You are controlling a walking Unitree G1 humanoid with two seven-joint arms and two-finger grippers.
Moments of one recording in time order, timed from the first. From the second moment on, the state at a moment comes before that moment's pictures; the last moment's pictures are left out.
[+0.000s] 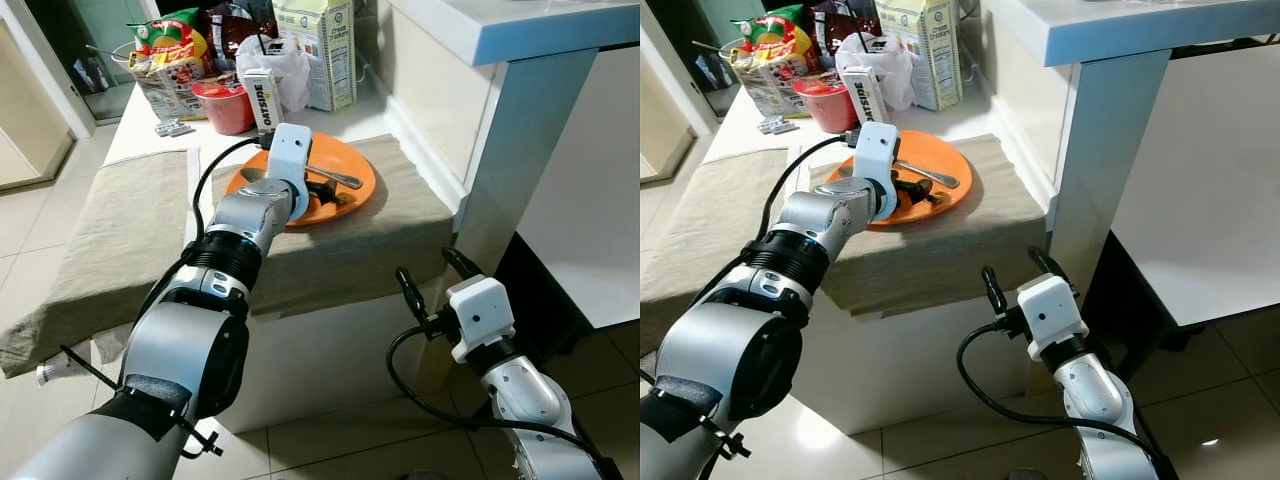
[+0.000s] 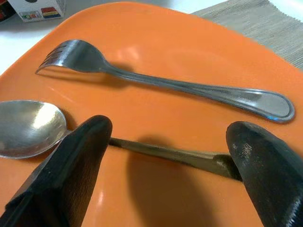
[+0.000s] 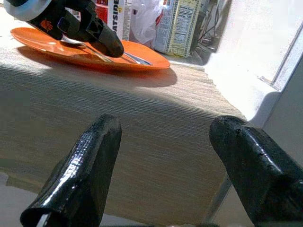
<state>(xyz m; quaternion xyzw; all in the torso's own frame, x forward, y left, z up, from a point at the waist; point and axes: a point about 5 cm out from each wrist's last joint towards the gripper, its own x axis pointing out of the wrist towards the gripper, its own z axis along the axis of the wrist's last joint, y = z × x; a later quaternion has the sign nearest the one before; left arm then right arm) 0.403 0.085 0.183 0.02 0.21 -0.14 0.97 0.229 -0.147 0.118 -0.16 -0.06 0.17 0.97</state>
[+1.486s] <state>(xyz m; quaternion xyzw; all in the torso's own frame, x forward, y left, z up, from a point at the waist) 0.349 0.076 0.246 -0.02 0.01 -0.27 0.96 0.230 -0.150 0.110 -0.18 -0.03 0.18 0.97</state>
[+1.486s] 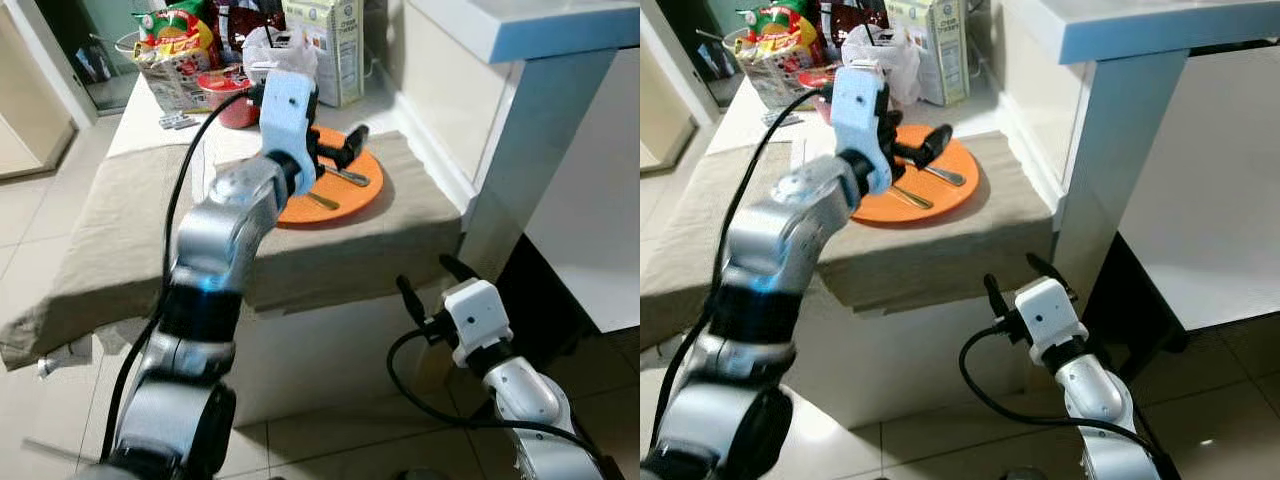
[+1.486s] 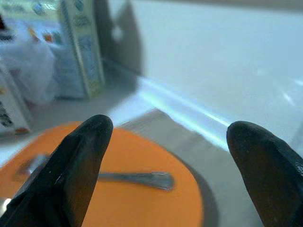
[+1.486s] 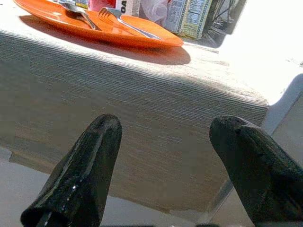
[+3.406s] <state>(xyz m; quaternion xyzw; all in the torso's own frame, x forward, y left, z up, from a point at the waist) 0.361 0.148 0.187 0.19 0.14 -0.19 0.95 0.240 -0.147 0.120 -0.17 -0.04 0.18 0.97</state>
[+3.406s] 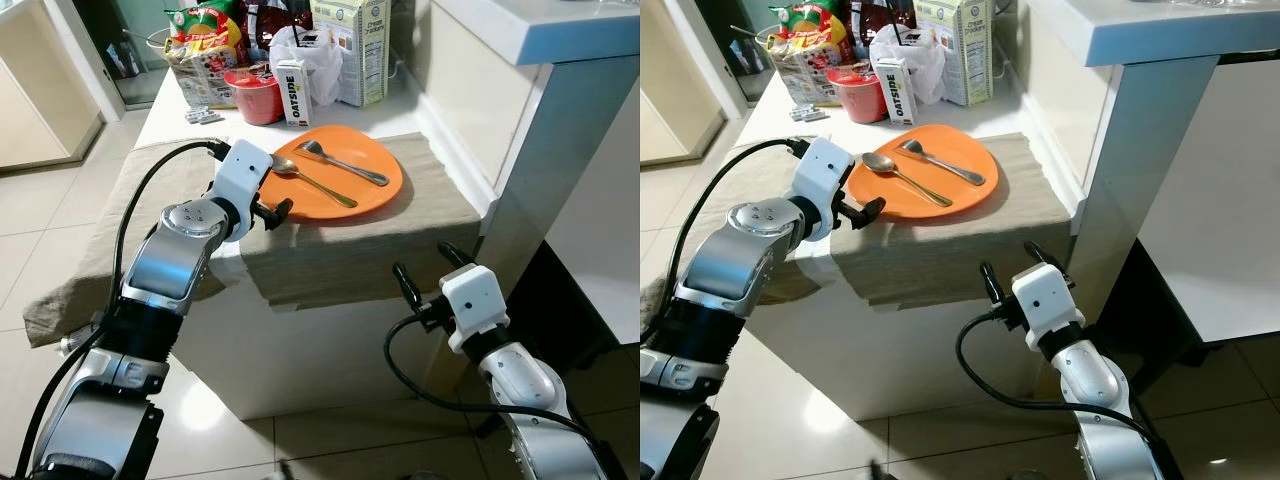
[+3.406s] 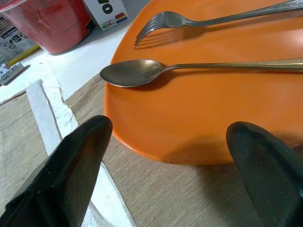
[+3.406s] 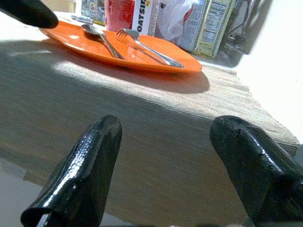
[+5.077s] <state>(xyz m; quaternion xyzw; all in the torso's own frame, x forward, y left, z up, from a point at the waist) 0.401 0.188 0.188 0.28 0.13 -0.11 0.94 0.232 -0.153 0.117 -0.19 -0.02 0.18 0.97</state>
